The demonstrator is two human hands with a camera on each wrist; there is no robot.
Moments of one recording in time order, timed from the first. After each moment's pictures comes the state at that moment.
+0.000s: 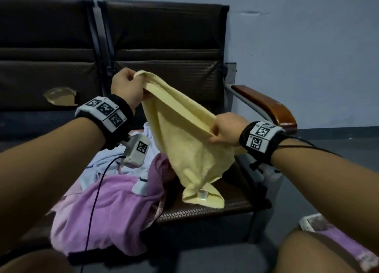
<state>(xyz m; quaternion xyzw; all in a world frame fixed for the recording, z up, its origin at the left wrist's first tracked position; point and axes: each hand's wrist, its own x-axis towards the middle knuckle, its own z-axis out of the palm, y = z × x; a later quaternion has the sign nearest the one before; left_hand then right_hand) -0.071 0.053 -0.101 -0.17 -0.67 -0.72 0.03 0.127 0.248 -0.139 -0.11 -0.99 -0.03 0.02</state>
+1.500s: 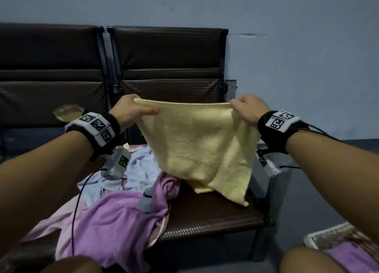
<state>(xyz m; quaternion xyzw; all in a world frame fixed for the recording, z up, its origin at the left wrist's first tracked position) -0.094 0.027 -0.092 -0.31 -0.78 -0.55 -0.03 0.124 0.296 -0.071 -0.28 -0.90 0.22 0.23</state>
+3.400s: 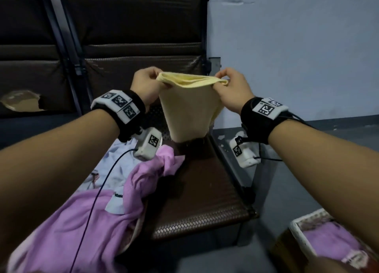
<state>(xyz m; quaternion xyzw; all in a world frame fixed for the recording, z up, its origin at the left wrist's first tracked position) -0.060 0.160 -0.101 -0.33 -0.70 -0.63 -0.06 0.102 0.331 -0.103 -0.22 -0.84 0.35 0.35</state>
